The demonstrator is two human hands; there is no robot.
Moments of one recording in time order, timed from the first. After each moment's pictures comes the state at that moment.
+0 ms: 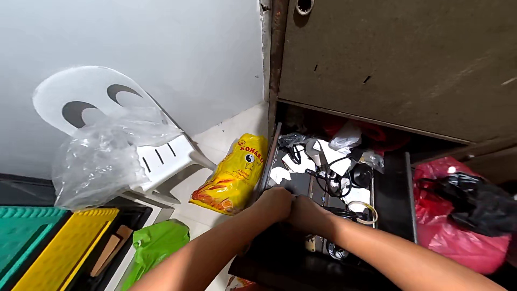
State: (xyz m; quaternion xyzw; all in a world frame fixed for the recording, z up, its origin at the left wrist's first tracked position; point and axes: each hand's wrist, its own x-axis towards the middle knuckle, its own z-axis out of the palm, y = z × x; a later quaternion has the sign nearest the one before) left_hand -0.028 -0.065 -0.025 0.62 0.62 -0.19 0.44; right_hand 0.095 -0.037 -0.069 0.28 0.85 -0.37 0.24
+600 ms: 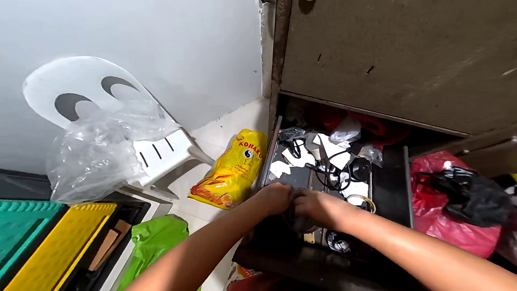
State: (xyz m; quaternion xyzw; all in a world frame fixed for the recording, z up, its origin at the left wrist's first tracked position) left_hand -0.042 -0.078 -0.056 0.65 0.60 -0.08 0.46; right_hand 0.126 -0.028 -0.033 0.08 0.93 -0.30 0.18
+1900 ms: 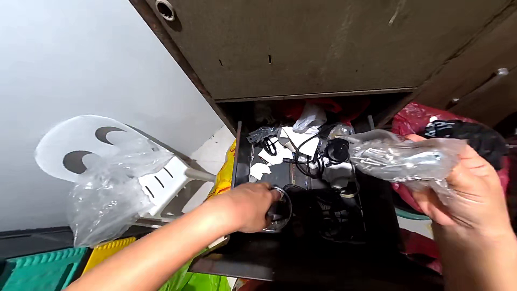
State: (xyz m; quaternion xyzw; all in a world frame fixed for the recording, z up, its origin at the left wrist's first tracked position) left_hand 0.026 -0.059 0.070 0.70 0.53 -0.29 0.37; right_hand 0.309 -0.025 0.026 0.30 0.51 -0.56 -0.58
